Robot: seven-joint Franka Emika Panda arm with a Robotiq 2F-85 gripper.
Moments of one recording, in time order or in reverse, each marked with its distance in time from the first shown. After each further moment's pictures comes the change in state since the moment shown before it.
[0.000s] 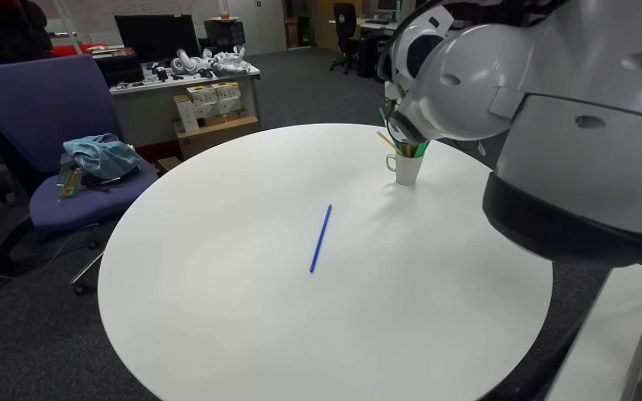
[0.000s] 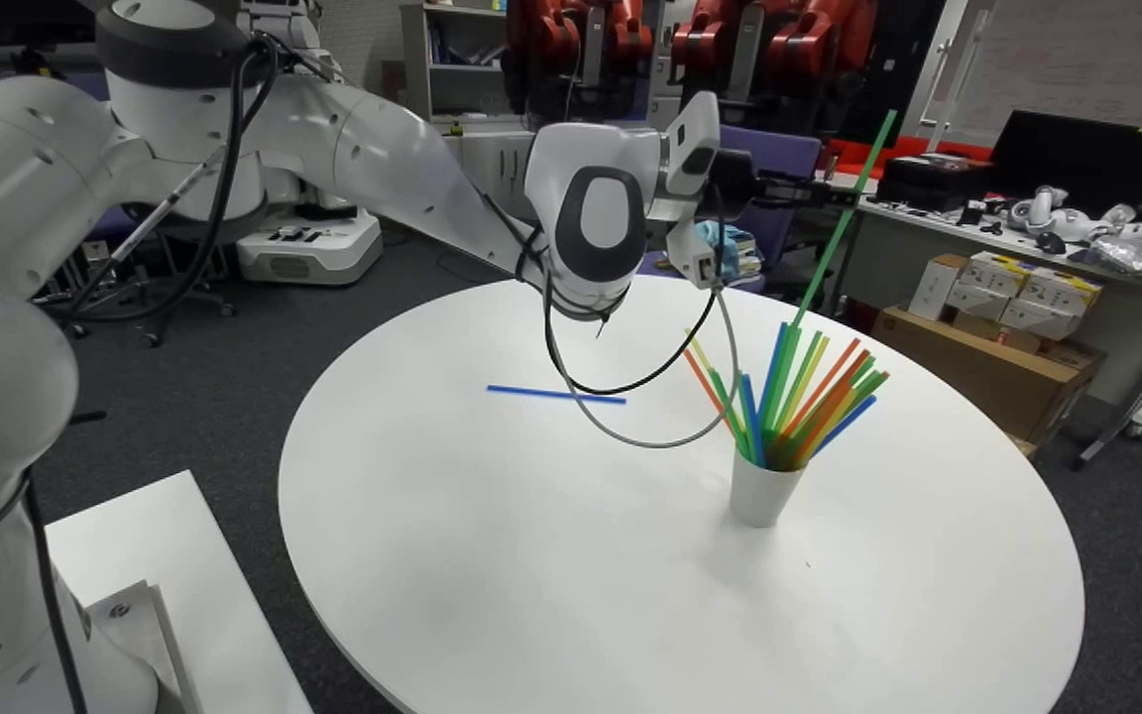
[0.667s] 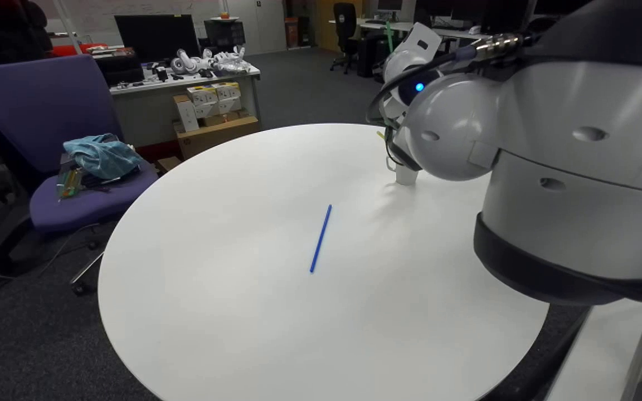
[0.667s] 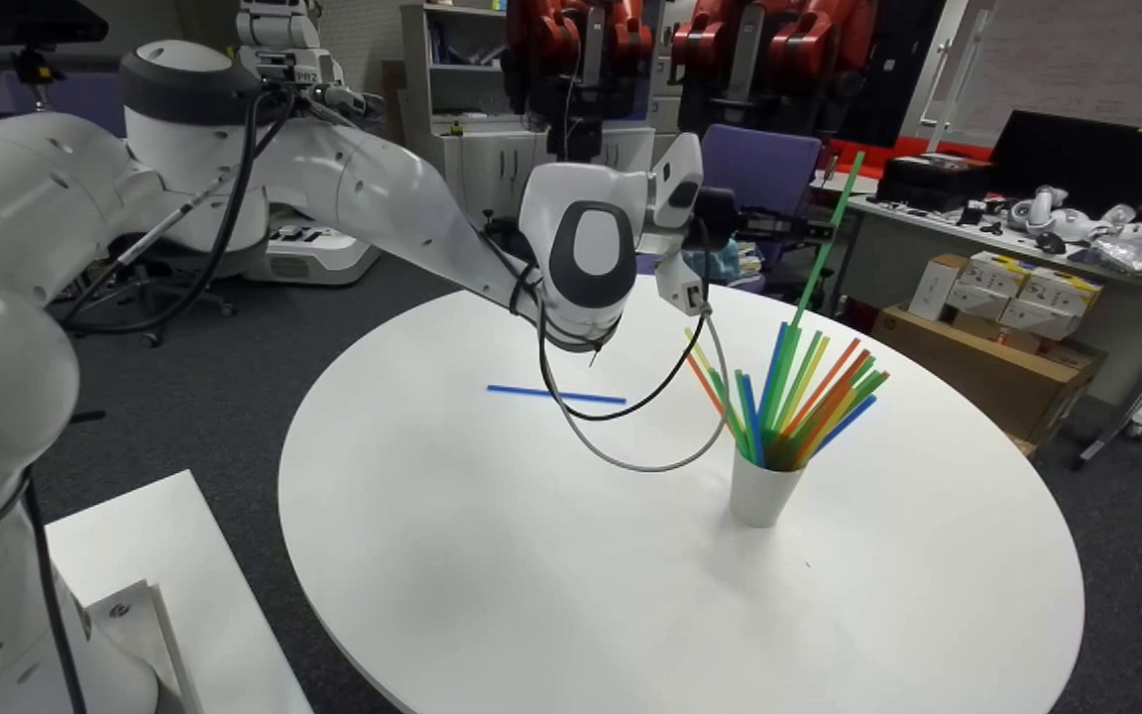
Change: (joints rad) arm 0.013 0.107 0.017 0.000 -0.002 0.000 -0.001
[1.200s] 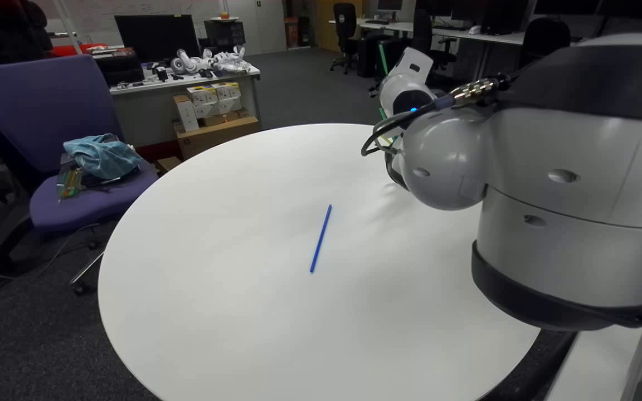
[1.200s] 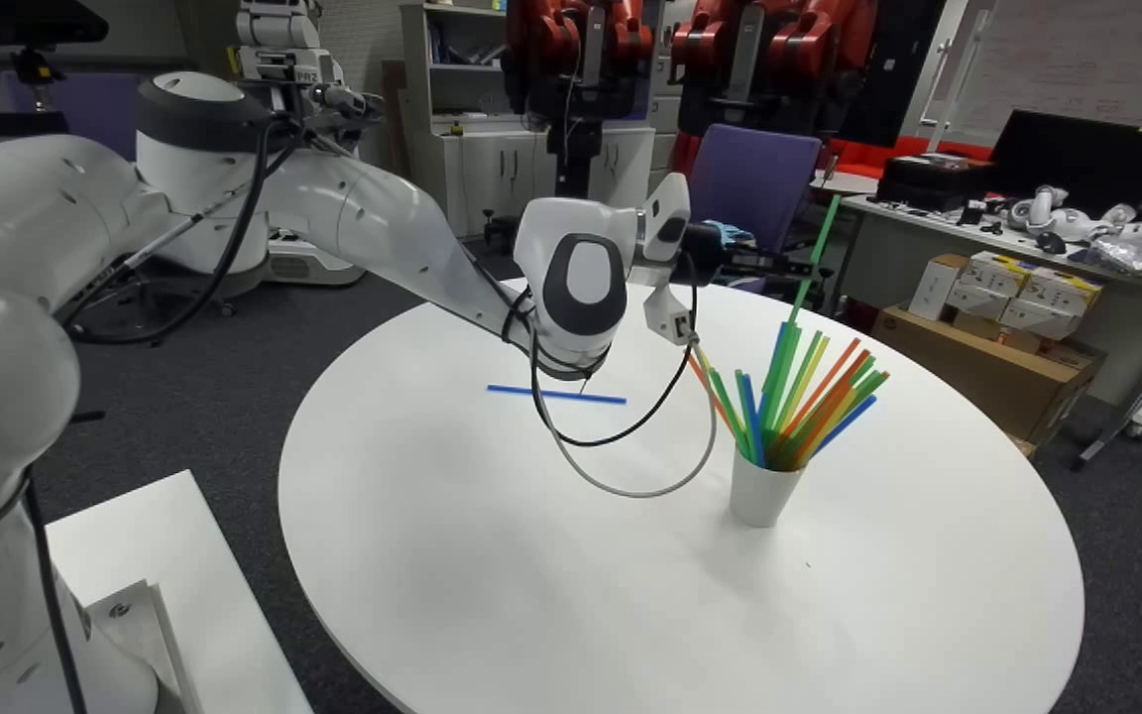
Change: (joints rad) arm 0.009 0.068 0.040 0.000 0.000 0.000 0.001
